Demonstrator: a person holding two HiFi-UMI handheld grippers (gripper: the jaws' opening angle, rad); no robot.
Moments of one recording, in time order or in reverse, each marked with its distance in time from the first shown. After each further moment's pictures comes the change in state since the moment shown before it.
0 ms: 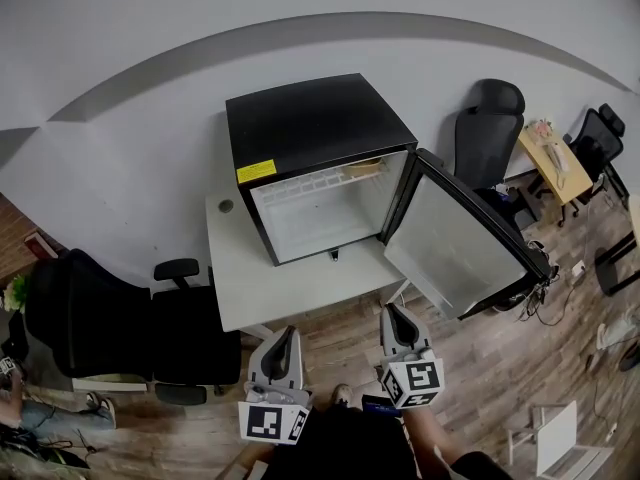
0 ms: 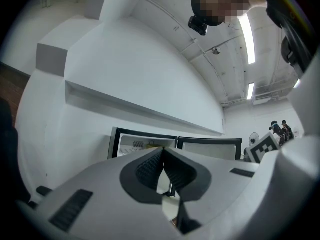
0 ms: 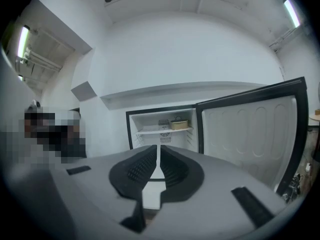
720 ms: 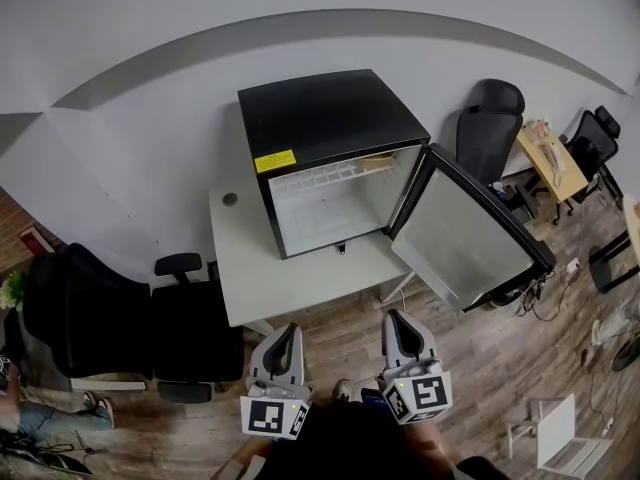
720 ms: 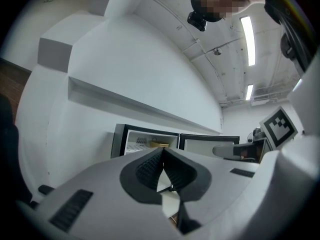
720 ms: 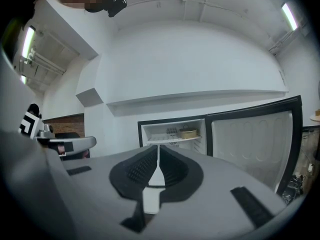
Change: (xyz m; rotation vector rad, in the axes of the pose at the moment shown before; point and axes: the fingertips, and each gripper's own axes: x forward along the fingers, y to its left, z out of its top) left arm -0.024 0.037 -0.012 -0.015 0.022 -0.026; right arm -0.025 0.065 0.032 -0.007 -0.066 0.008
